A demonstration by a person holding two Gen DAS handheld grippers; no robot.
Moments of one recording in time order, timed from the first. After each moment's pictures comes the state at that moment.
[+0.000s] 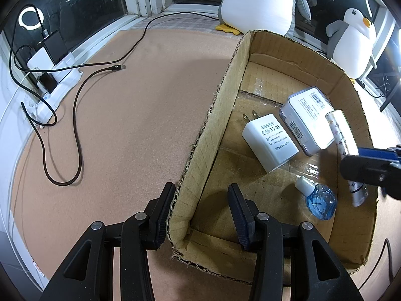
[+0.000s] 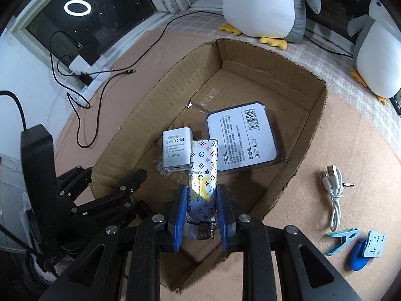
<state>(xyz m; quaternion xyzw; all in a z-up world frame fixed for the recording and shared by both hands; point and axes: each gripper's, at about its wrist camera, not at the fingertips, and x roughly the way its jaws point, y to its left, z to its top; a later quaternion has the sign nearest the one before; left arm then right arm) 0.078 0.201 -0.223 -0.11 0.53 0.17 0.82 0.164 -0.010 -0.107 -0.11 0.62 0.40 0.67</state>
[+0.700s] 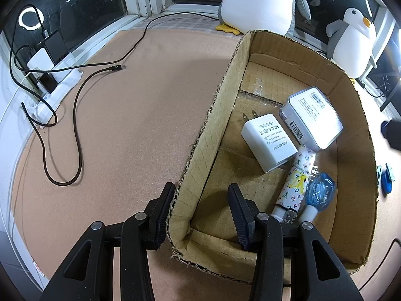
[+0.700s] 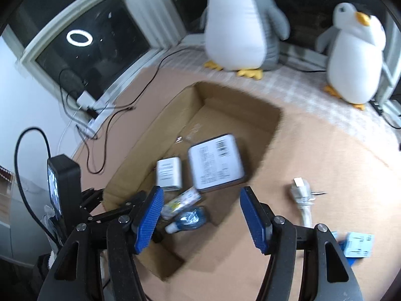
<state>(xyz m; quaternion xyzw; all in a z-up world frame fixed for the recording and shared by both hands) 0.077 0.202 -0.223 -0.11 0.53 0.17 0.82 0.191 -0.060 -0.067 -0.04 0.58 0.39 0.72</state>
